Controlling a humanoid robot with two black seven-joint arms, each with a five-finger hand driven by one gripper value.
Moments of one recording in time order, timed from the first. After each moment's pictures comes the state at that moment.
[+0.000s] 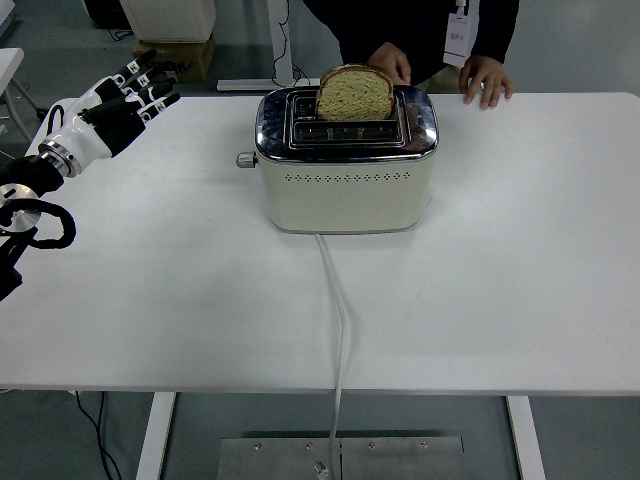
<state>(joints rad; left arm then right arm) -0.93 0.41 -0.62 -0.53 -0.06 -0.52 -0.08 -0.02 0.00 0.42 0.10 -0.35 0.07 0.14</state>
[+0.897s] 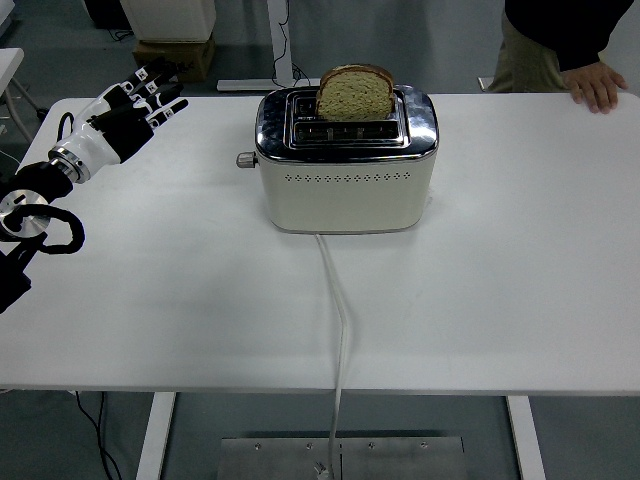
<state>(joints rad) -0.91 0.39 -0.63 -0.53 -0.07 -0.52 -0.09 -0.02 0.00 0.42 0.10 -0.35 0.07 0.14</state>
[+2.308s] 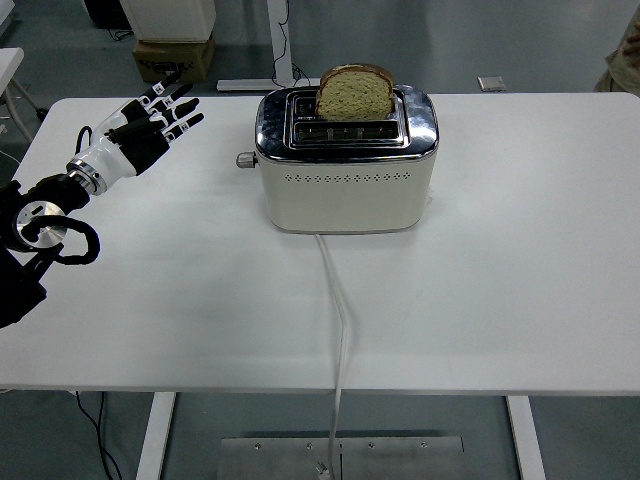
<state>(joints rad) -0.89 0.35 -0.63 -0.54 -0.07 -0.52 -0.09 -0.02 0.00 0.42 0.10 -0.35 0.07 0.14</state>
